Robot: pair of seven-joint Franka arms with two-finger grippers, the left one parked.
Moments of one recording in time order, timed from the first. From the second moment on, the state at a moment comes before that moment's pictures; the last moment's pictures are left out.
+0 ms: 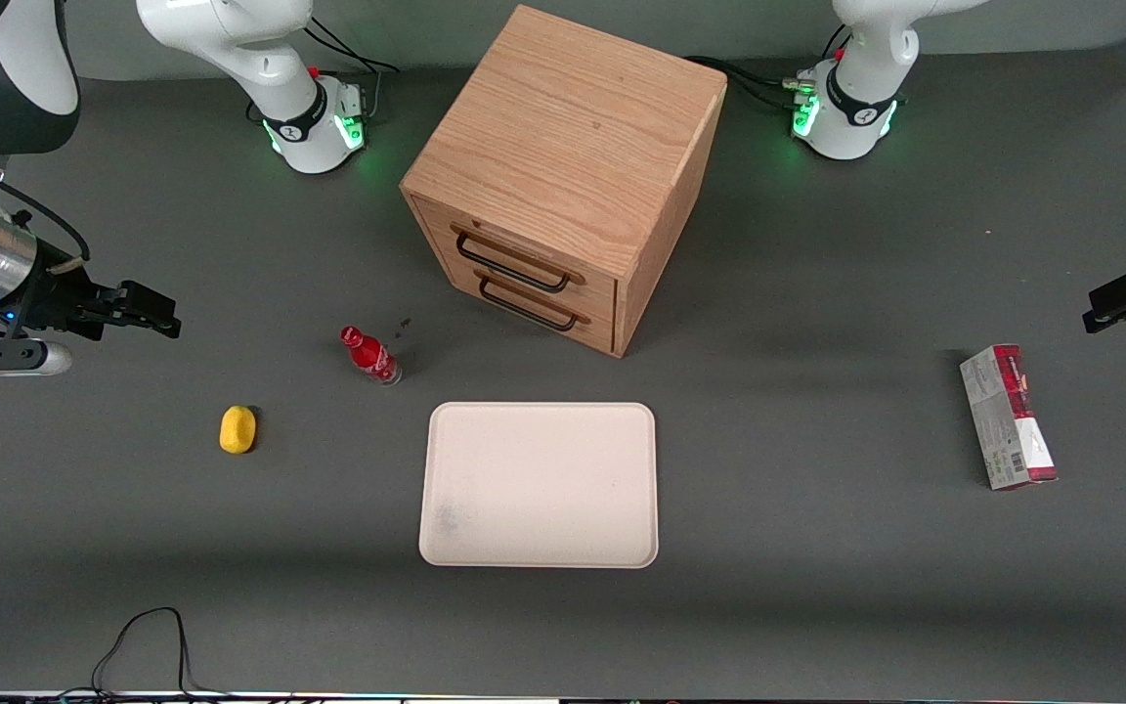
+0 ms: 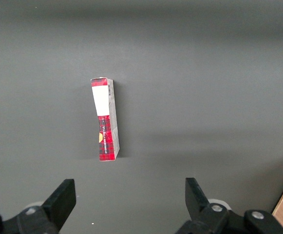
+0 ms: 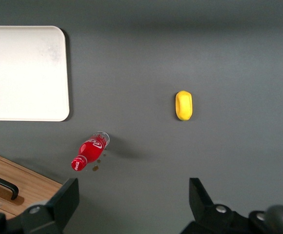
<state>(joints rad) 0.13 0.09 -0.08 -1.57 0.03 1.64 0.08</state>
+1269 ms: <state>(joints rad) 0.25 0.10 -0.05 -1.43 0.09 1.42 0.31</state>
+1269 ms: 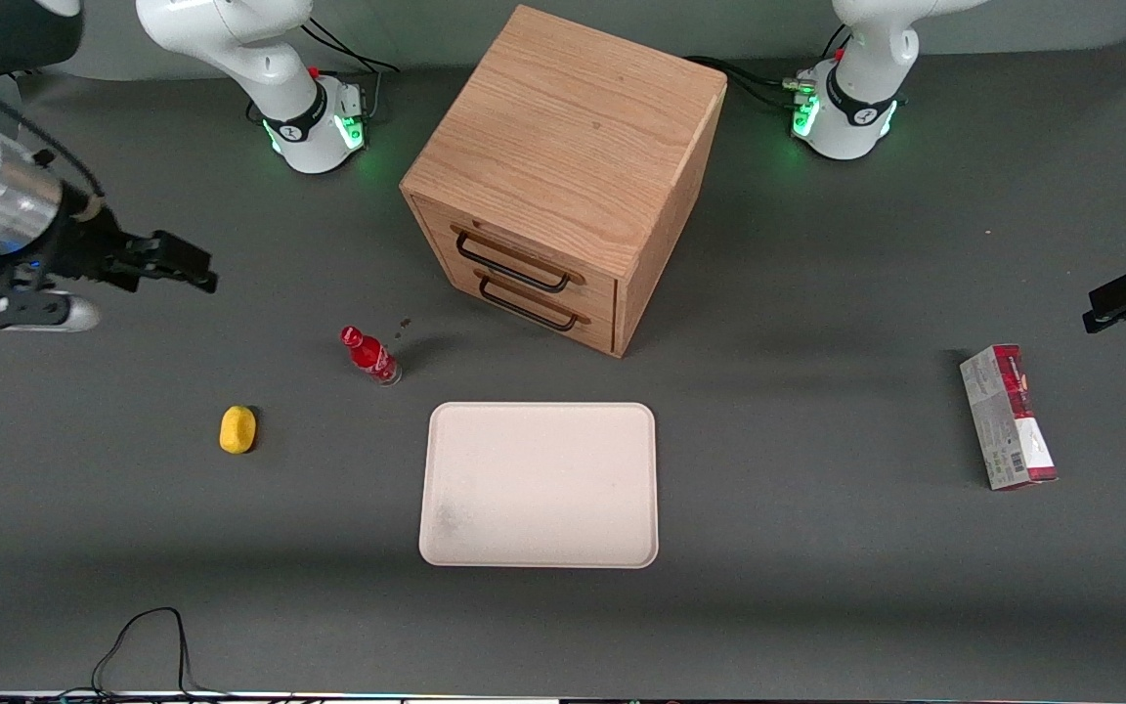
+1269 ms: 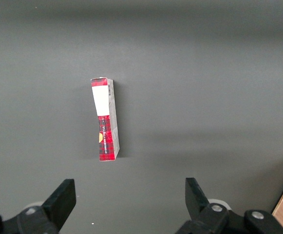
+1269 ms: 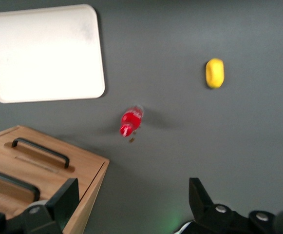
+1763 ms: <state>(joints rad) 0.25 0.10 0.07 -1.42 0.09 1.41 0.47</state>
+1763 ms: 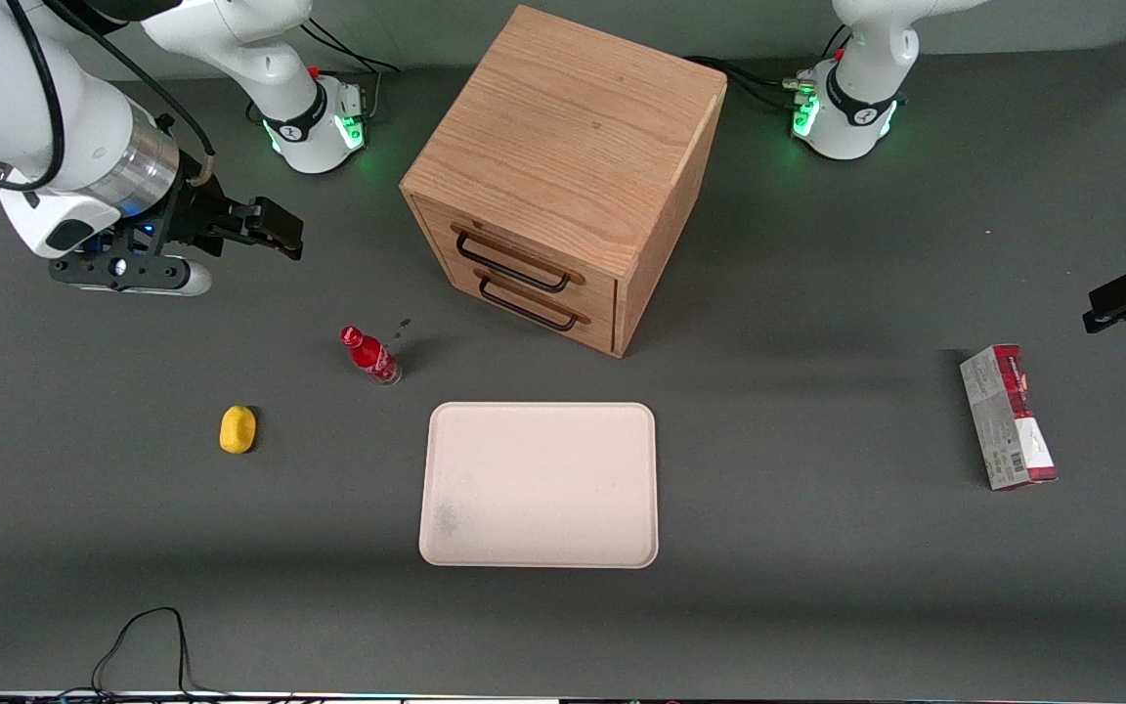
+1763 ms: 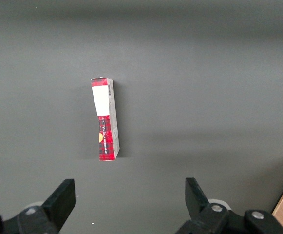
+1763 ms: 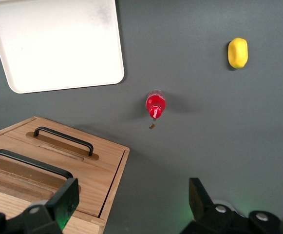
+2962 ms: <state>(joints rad) 0.25 0.12 0.06 -1.97 0.06 2.01 0.42</state>
